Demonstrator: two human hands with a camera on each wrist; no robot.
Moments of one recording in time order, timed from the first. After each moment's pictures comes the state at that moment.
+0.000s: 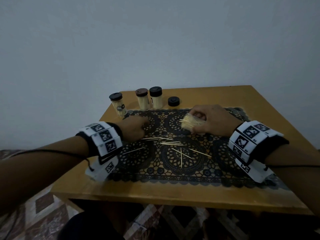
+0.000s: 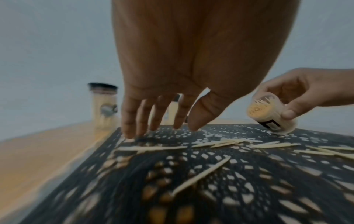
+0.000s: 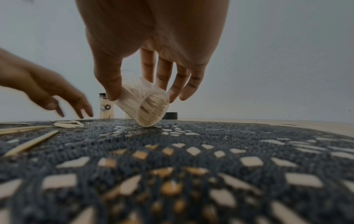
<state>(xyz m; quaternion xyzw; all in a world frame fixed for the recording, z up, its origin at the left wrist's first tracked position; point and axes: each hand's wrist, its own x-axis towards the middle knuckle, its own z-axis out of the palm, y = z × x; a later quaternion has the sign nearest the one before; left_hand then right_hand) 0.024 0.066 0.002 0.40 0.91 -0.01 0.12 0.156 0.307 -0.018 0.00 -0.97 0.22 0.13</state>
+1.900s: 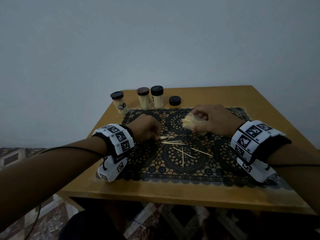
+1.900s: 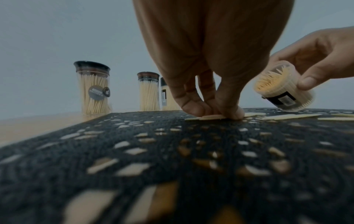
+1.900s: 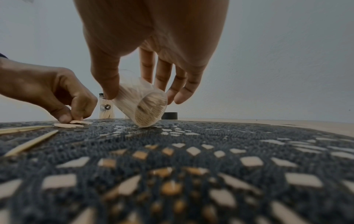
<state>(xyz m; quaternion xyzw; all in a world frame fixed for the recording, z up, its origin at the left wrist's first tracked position) 0.018 0.081 -0.021 0.52 0.84 0.08 0.09 0.158 0.305 -0.016 -0.02 -0.97 0.22 0.11</state>
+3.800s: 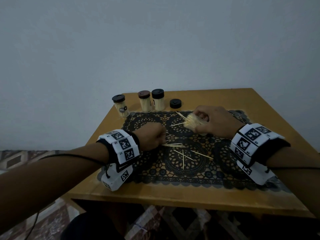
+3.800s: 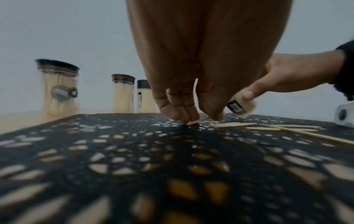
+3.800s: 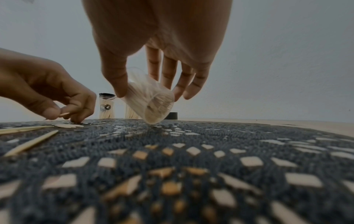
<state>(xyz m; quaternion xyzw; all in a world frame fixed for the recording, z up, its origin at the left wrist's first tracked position) 0.048 0.089 -0.014 0.47 0.87 0.05 0.12 0.157 0.307 -0.017 -0.03 -0.96 0.24 0.13</state>
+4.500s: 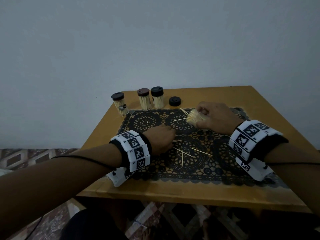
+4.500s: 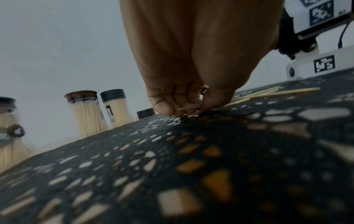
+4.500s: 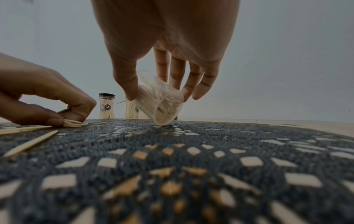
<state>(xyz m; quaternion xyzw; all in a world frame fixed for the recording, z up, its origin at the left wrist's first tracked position) 0.072 0.109 -0.027 0.54 0.83 -0.10 0.05 0.157 0.309 -0.018 -0.07 -0.97 0.20 0.14</state>
